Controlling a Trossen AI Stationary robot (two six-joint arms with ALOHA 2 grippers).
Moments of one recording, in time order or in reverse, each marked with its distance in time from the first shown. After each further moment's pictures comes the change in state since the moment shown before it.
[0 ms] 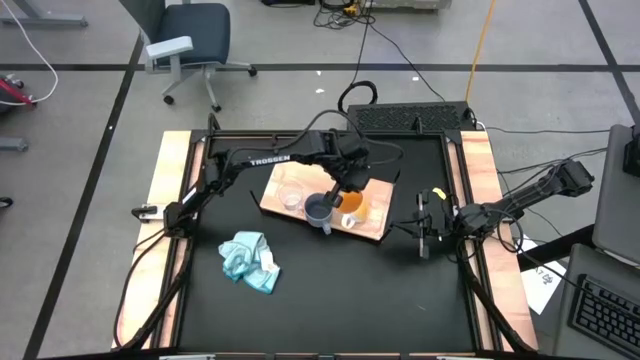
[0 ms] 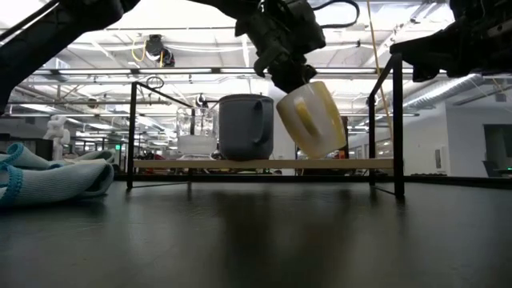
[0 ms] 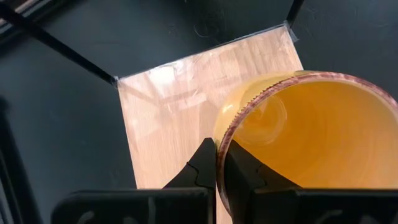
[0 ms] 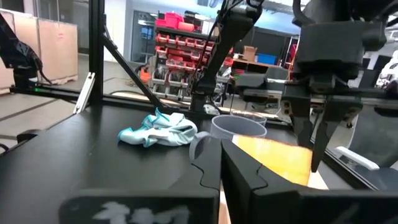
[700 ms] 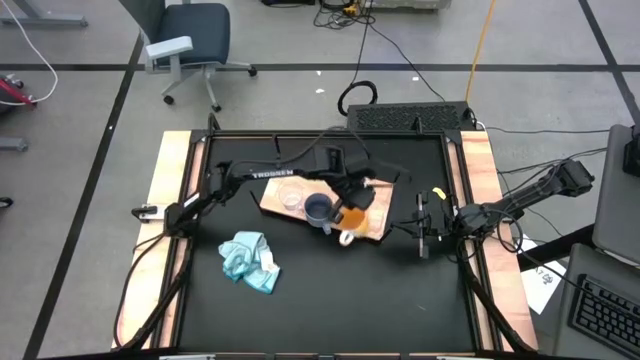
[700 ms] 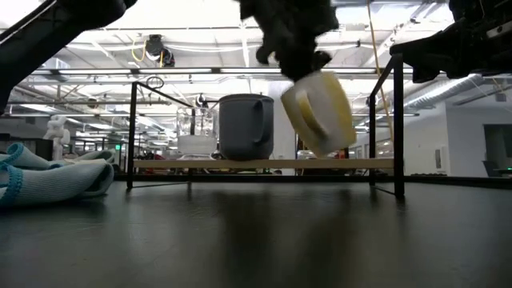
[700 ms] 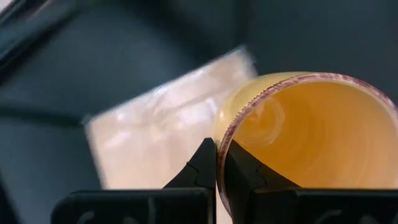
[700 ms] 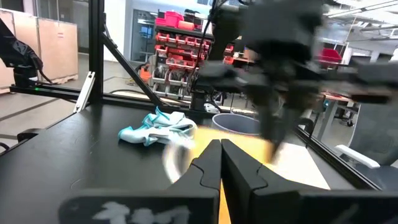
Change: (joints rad) left arm -0.104 0.018 0.104 -0.077 -0.031 0.033; right arm 0.000 0.005 0.000 -0.006 0.000 0.007
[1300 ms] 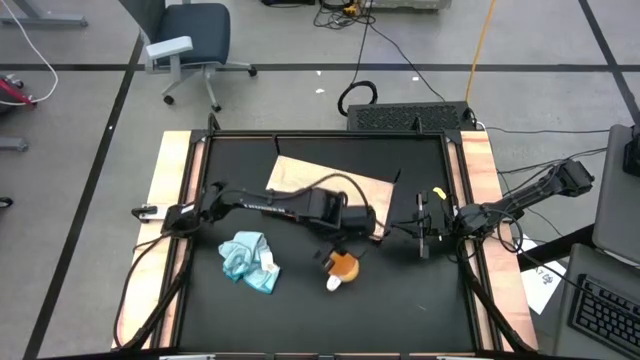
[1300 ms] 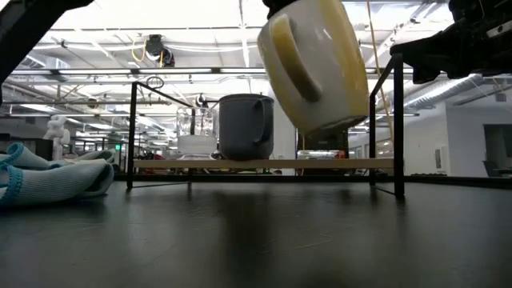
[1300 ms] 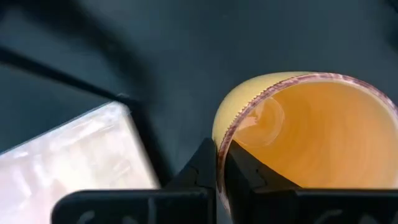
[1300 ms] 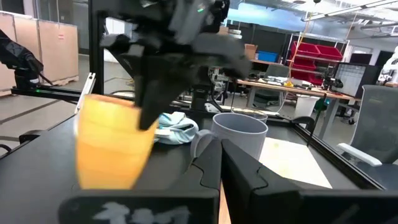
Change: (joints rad) left arm -0.251 -0.031 -0.013 -0.094 -0.060 -0.233; right arm 0.000 0.000 0.000 -0.011 0.000 0.014
